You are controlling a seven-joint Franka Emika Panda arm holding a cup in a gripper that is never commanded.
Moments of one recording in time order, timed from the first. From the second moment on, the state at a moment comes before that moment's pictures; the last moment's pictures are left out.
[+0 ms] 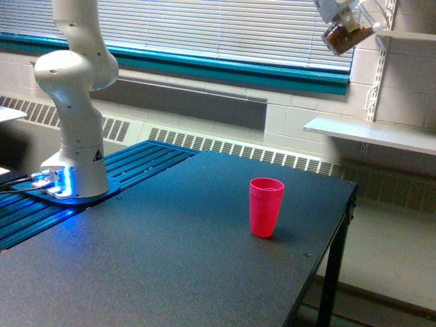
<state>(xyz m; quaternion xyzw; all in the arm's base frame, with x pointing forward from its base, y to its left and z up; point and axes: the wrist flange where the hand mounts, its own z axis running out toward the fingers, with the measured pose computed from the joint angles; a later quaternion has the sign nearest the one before) 0.582 0.140 0.578 -0.93 0.18 -0.32 0.10</state>
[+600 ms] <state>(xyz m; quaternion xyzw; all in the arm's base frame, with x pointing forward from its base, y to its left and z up) 0.581 0.132 0.549 -0.93 0.17 -0.31 0.10</state>
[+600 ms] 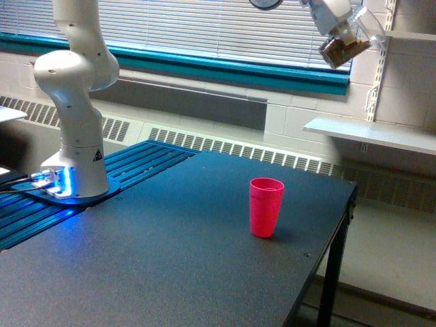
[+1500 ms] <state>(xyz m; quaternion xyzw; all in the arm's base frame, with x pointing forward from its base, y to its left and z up) 0.532 0.035 0.504 -0.94 0.14 -0.31 0.03</state>
